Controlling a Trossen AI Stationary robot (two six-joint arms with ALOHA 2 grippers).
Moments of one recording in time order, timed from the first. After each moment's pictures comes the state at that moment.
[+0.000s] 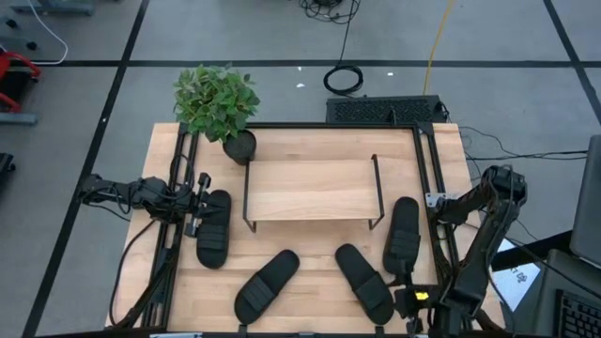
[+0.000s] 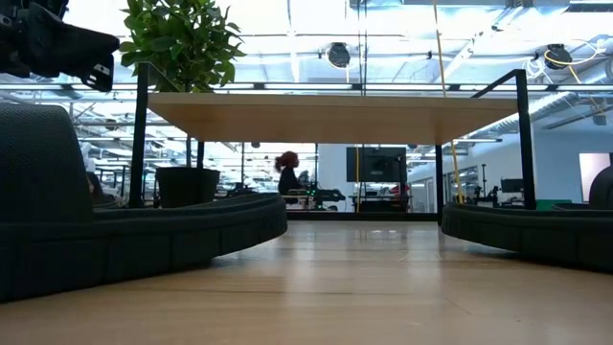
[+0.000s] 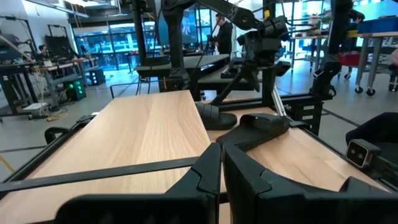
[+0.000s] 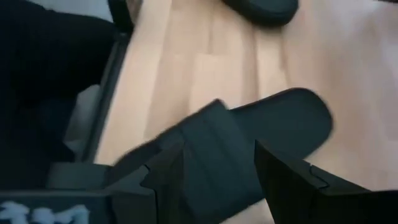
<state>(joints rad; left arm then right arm) -0.22 0.01 0.12 -0.10 -0.05 0.07 1.15 1.58 1.07 -0.70 0.71 0.89</state>
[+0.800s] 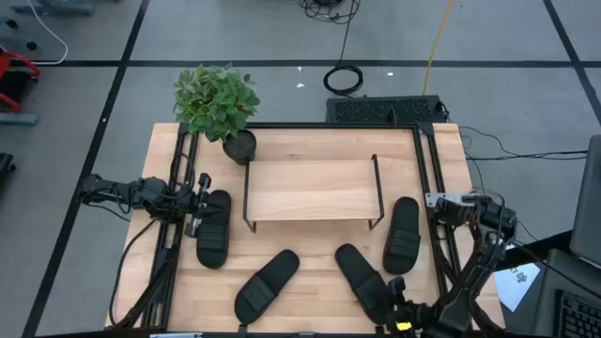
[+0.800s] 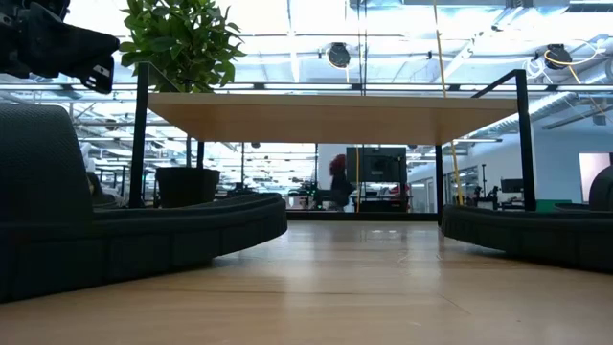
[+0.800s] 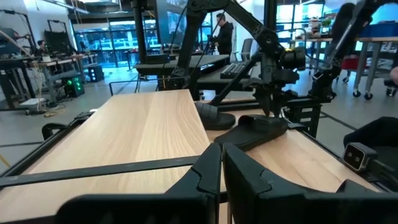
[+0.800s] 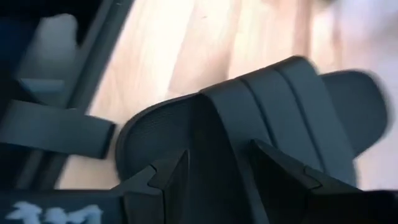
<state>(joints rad) -0.22 0.01 0.12 -0.10 -0.06 0.03 1.16 1.91 1.22 -0.79 0.69 0.77</state>
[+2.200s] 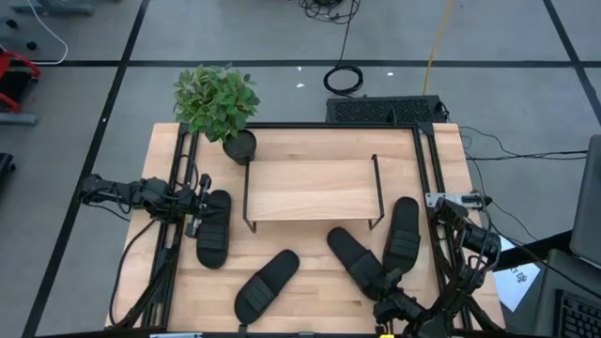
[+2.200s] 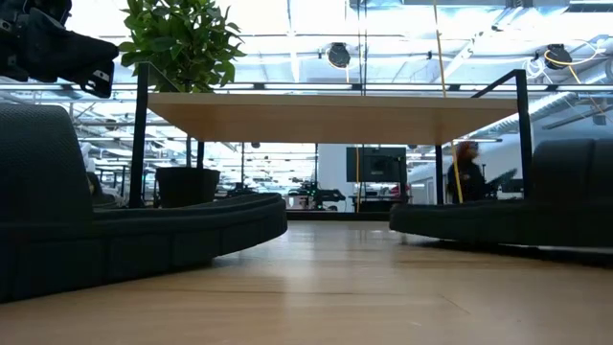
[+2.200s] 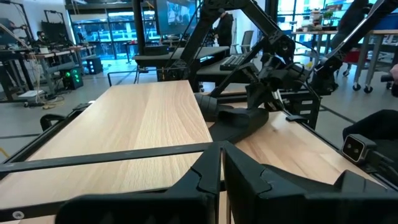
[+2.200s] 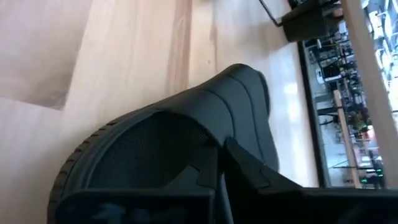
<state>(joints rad) -0.22 0.01 0.12 -0.14 -0.06 0.03 1.11 2.13 1.37 -1.27 0.97 0.98</state>
